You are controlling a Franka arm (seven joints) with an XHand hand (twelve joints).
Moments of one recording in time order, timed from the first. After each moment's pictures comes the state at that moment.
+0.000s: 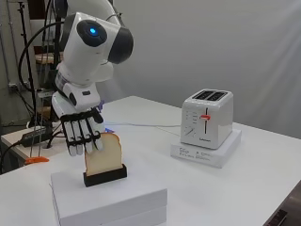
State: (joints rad) arm -0.32 0.31 -0.27 -1.66 -0.29 1.42 -1.31
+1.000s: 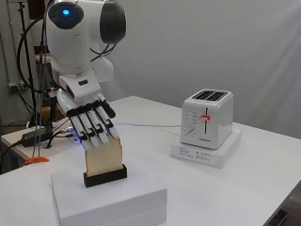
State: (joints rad) arm -0.46 0.47 -0.19 -1.35 0.00 1.24 -1.30
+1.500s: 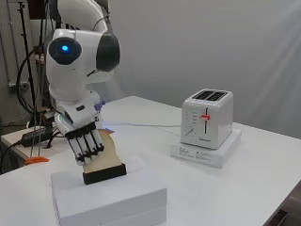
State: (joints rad) arm -0.48 0.38 -0.17 -1.65 -0.06 1.45 -1.37
